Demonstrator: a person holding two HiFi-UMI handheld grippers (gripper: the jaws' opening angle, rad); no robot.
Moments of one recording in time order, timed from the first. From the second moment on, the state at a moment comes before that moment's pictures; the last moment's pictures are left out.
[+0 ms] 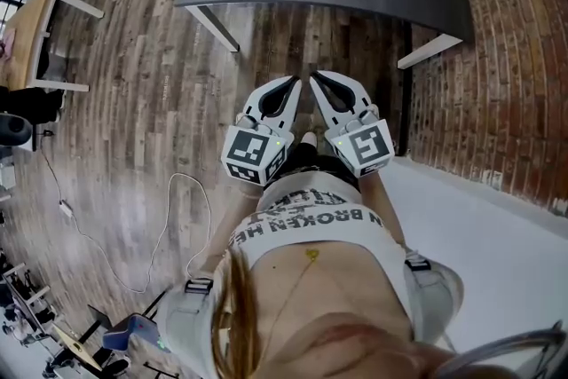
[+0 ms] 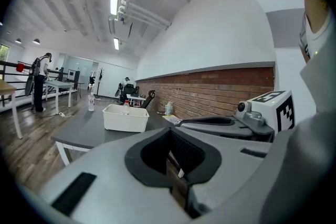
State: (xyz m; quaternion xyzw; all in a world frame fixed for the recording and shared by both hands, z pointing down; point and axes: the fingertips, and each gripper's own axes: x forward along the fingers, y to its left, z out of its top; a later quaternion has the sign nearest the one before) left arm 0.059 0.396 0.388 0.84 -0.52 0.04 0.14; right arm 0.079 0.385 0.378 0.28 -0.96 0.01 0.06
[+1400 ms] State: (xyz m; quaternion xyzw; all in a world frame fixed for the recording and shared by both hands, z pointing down) left arm 0.003 0.216 0.386 0.89 -0.44 0.04 0.14; right arm 0.012 0.209 0.373 0.36 -0.93 0.01 0.06
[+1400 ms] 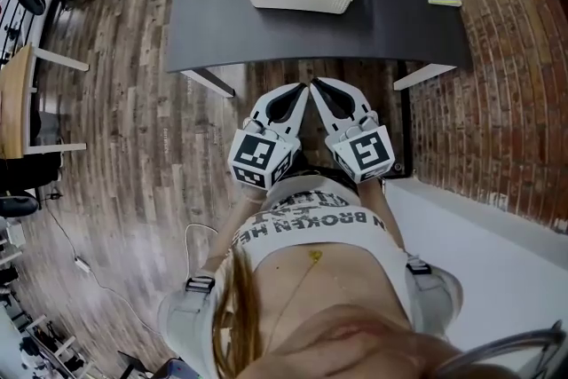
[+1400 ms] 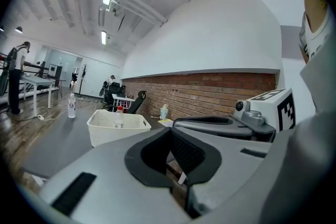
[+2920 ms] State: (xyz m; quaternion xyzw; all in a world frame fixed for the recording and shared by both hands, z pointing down) left arm -0.008 0.080 0.393 0.87 -0.46 0.03 0.15; right arm 0.015 0.074 0.377 0.36 -0.93 0.02 0.05
